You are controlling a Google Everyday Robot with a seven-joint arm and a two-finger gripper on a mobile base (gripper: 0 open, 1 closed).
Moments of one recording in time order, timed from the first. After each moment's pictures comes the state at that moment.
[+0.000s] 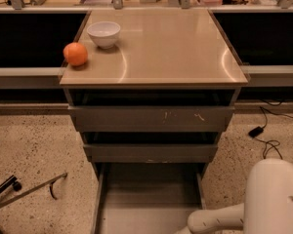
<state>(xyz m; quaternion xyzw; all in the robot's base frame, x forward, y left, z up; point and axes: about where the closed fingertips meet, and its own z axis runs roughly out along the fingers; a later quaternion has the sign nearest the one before) 0.278 -0.044 0.221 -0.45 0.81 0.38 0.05</state>
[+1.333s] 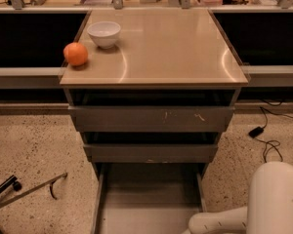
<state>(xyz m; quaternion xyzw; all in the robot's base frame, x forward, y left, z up) 0.263 -0.044 0.222 -0.44 0.81 0.39 0.04</state>
